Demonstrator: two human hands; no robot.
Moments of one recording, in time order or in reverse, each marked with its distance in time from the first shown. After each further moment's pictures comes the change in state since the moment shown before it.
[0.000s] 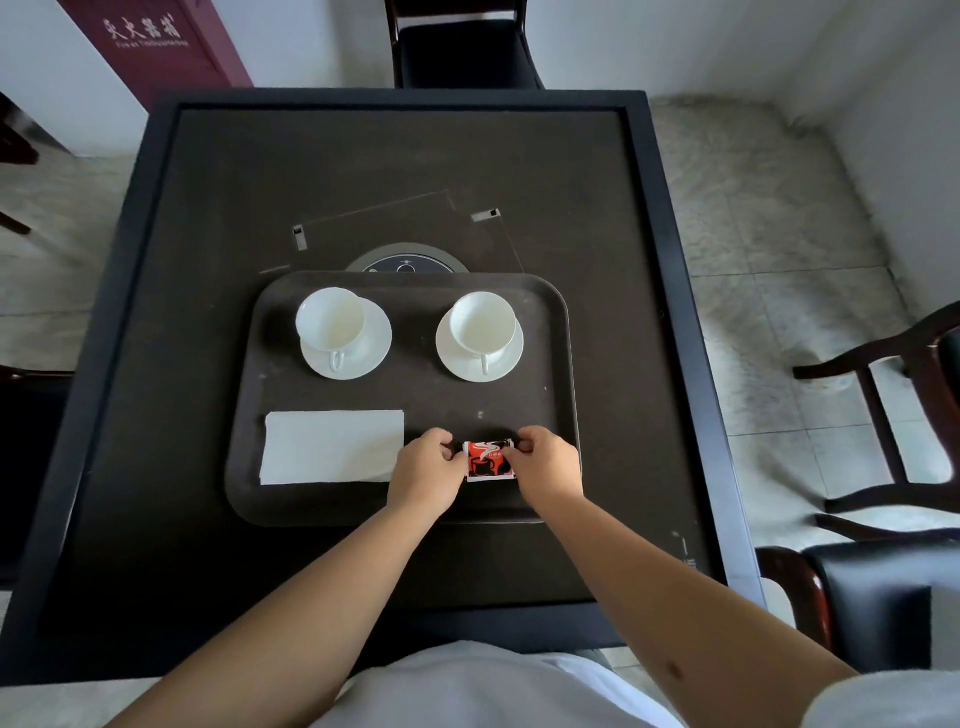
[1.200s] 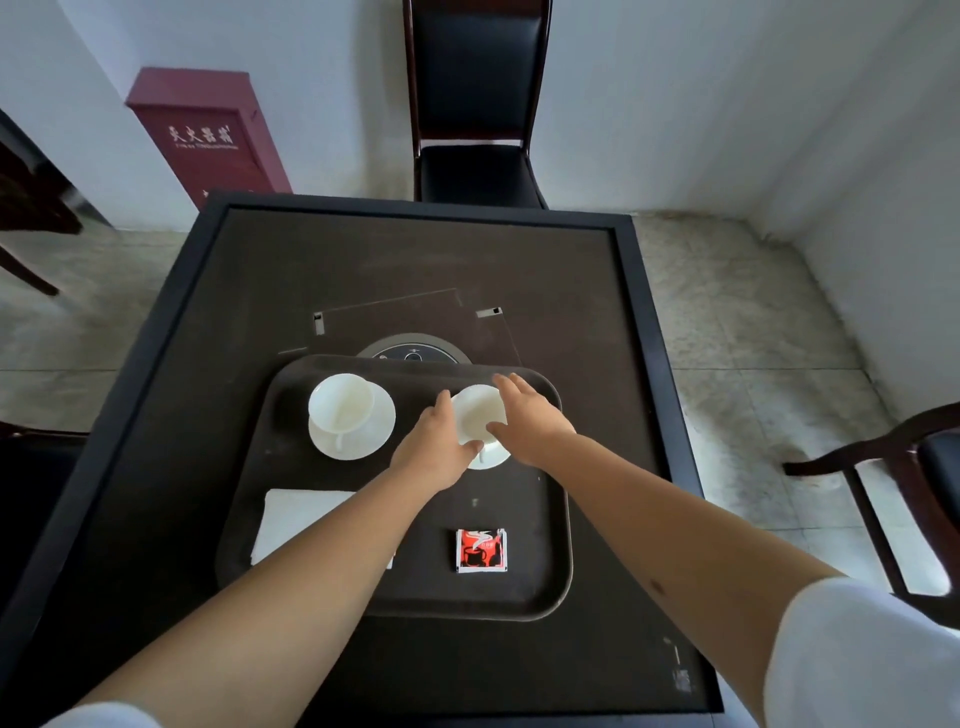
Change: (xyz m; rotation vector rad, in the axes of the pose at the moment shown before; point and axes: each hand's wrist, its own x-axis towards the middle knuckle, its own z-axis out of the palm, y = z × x) left_hand 0.065 0.086 -0.068 0.156 0.061 0.292; right_hand 0.078 -0.126 -0.084 -0.554 -0.121 -0.429
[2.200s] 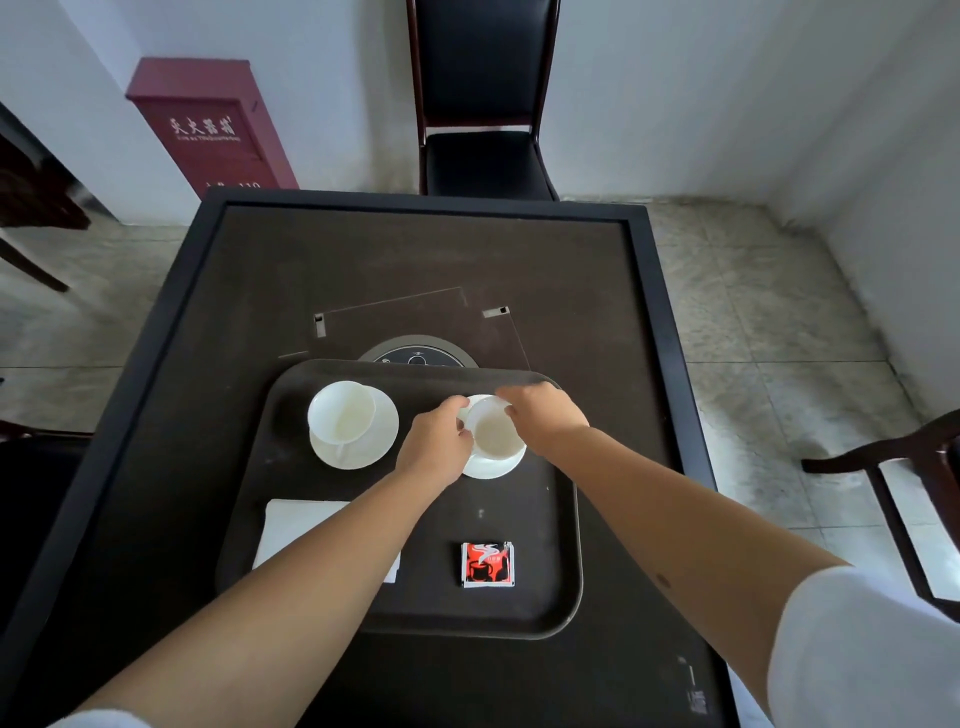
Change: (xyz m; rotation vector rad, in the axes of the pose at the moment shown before) left_hand 0.013 0.008 -0.009 -0.145 0.028 -0.068; right_hand 0.030 0.009 -0.008 -0.106 0.012 -0.058
